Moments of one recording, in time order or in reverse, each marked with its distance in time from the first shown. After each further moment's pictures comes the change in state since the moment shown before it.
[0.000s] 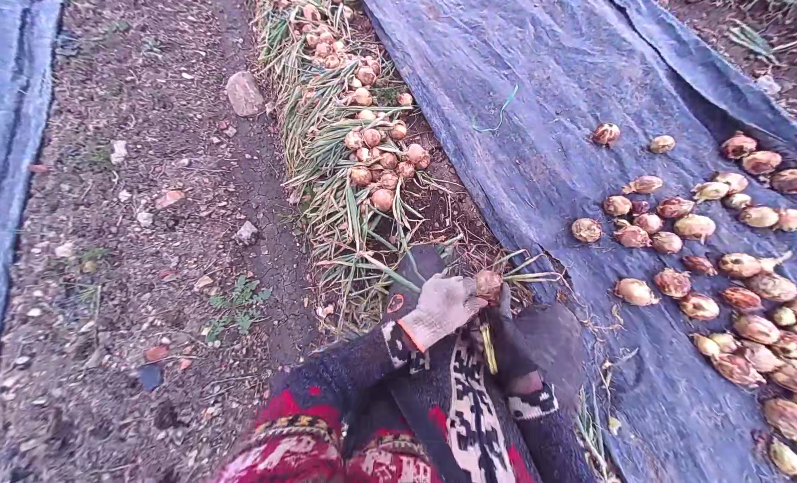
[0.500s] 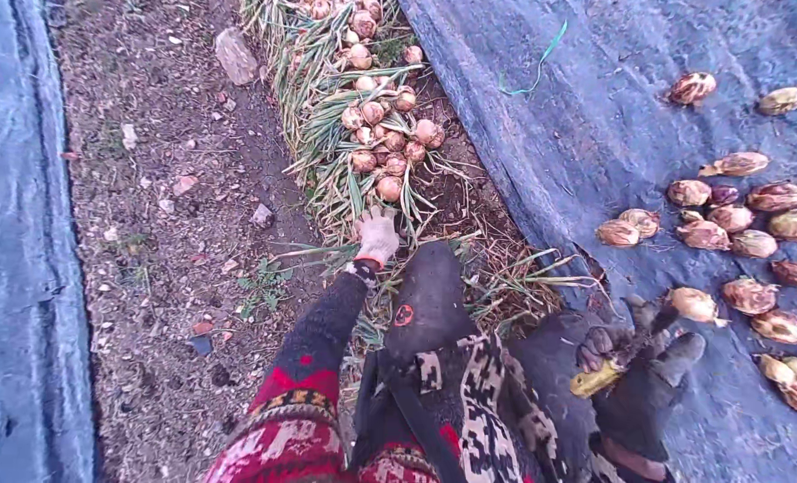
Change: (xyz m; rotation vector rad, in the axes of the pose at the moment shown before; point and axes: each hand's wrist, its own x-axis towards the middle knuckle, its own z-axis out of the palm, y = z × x) left_hand 0.131 -0.215 -0.059 0.421 -0.002 -0.725; right_hand -0.009 -0.125 -0.038 -0.047 0.116 -0.665
